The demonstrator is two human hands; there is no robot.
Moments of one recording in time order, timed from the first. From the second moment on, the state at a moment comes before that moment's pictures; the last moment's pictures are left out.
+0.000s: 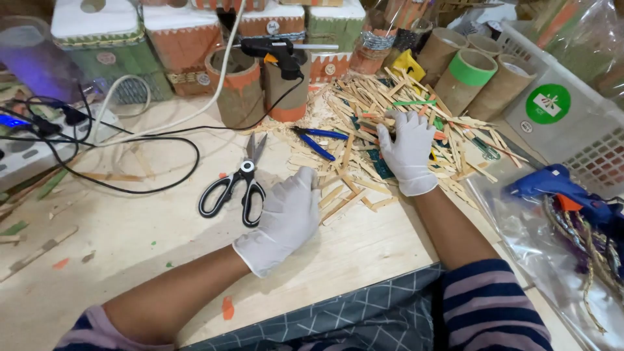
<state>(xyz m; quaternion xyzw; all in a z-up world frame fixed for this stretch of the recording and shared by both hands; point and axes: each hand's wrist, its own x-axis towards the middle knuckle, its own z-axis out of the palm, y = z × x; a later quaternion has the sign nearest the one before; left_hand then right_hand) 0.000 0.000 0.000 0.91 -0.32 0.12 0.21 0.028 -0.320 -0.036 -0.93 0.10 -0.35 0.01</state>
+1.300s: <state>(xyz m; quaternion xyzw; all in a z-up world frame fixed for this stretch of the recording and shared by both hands) 0.084 0.113 -0.036 0.68 -0.12 -0.05 0.72 0.004 -0.064 0.030 -0.99 -0.04 -0.12 -0.01</state>
